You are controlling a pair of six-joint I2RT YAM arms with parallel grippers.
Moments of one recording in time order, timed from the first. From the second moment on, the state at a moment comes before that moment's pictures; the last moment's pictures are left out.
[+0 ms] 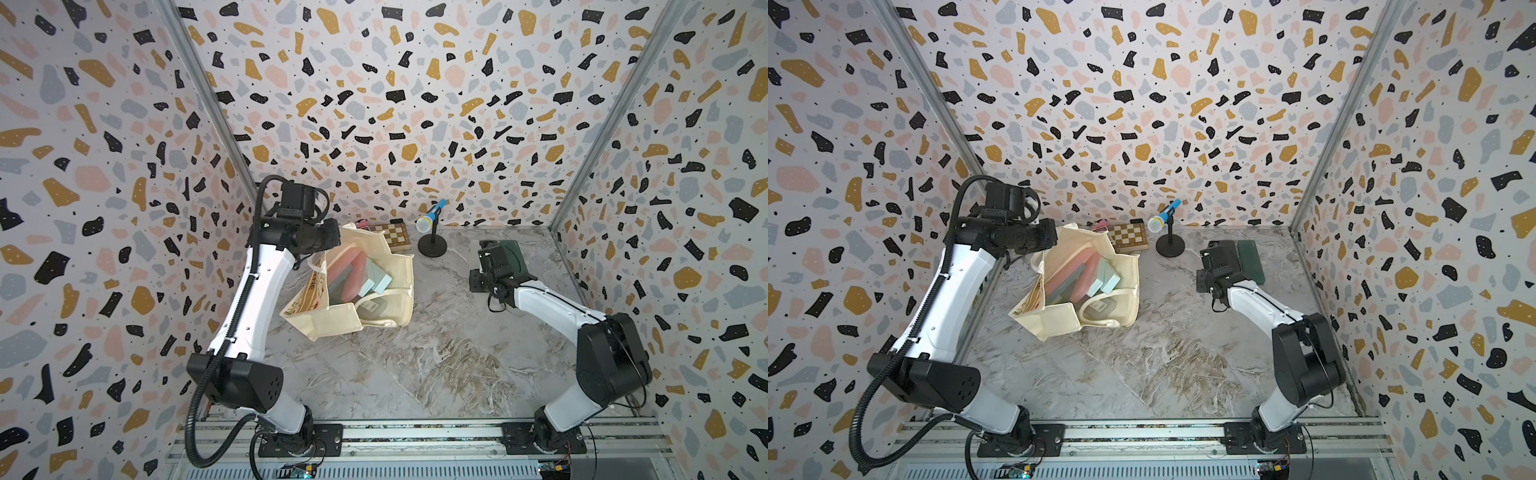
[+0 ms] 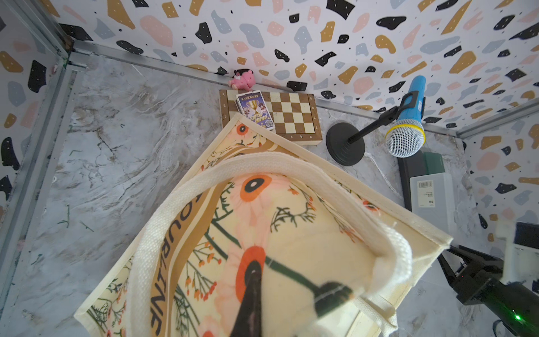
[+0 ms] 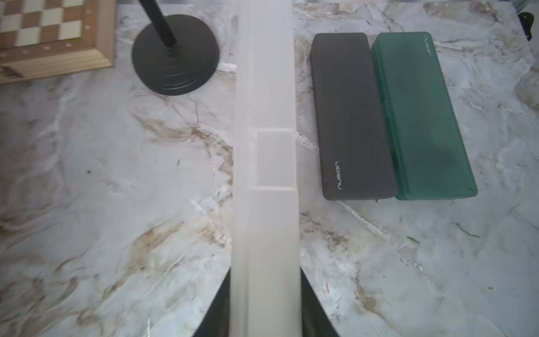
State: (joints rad) left arm -0.12 1.54 1.80 -1.04 0.12 -0.33; right arm 0.37 1.67 1.15 -0.33 0.23 0.26
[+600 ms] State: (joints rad) left arm -0.07 1.50 1.74 -1.00 0.20 -0.35; right arm 0.34 2.18 1.65 -0.46 0.45 0.12
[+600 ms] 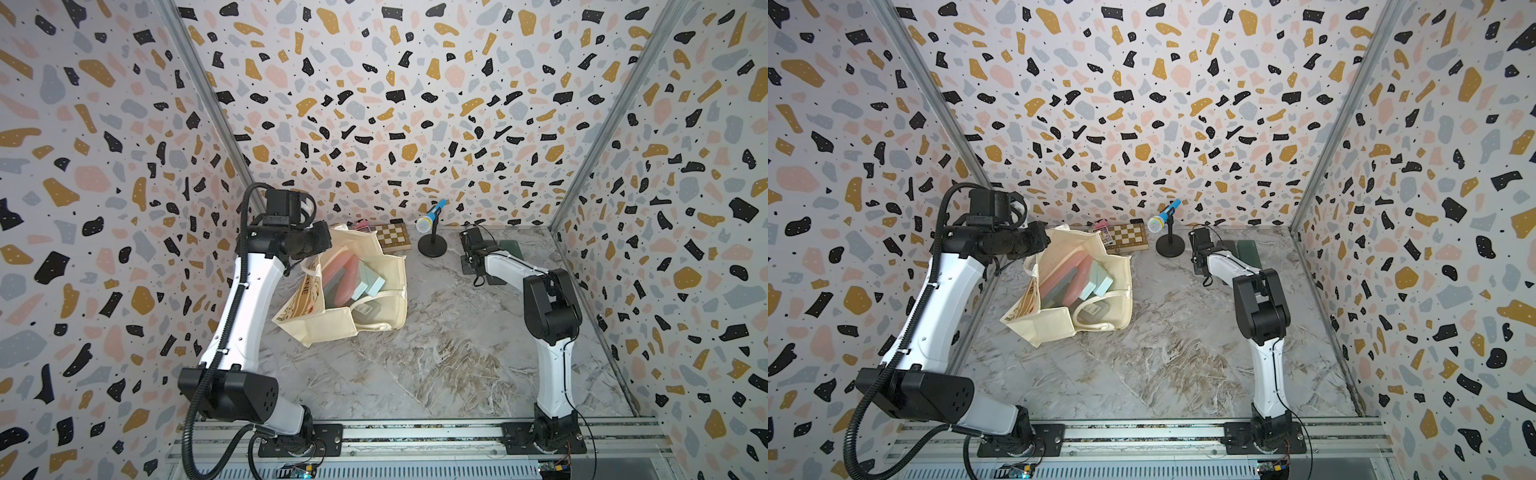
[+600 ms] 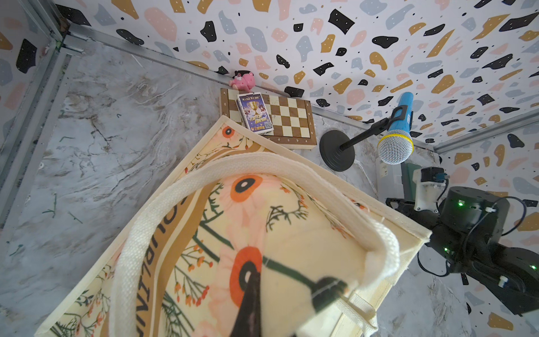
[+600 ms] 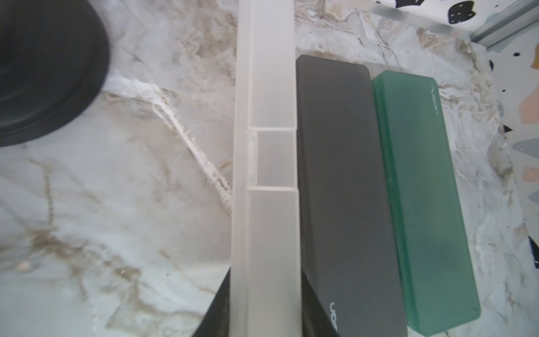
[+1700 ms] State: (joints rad) left arm -0.07 1.51 1.73 -0.98 0.26 -0.35; right arm 0.36 2.18 1.73 -0.51 0.32 0.09
